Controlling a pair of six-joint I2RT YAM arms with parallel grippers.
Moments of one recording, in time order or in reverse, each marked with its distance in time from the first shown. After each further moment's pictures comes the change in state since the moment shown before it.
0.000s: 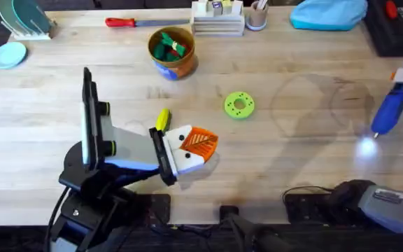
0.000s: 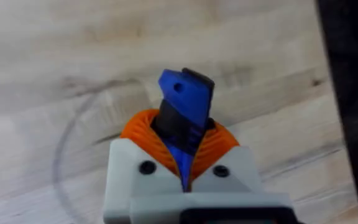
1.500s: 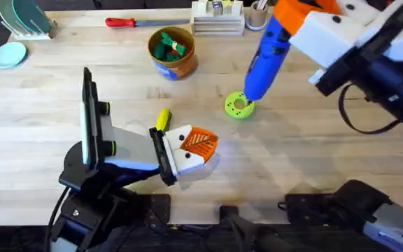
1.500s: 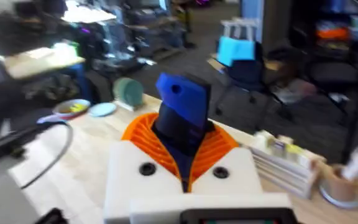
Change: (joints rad) left arm 0.000 0.000 0.000 0.000 0.000 0.000; right arm 1.224 -0.747 -0.264 0.534 -0.103 0.526
